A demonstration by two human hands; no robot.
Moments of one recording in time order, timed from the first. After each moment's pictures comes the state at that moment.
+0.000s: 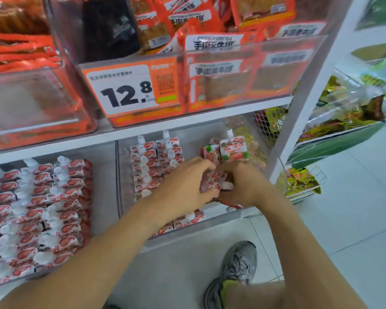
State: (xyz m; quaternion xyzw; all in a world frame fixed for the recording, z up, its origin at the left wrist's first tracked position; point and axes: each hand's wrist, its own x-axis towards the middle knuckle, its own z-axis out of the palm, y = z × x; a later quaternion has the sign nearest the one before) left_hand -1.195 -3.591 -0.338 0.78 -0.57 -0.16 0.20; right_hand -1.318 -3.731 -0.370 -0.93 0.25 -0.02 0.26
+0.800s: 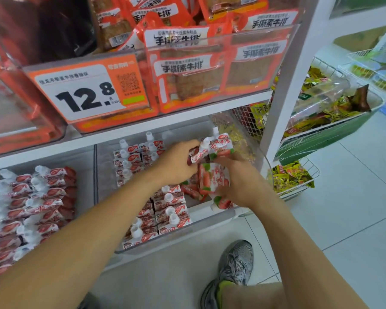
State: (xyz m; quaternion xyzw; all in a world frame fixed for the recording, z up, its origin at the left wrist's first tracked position) left_hand -1.157 -3.656 -0.369 0.76 -0.55 -0.22 0.27; right_hand -1.332 -3.740 -0.366 -0.91 0.32 -0.01 0.24
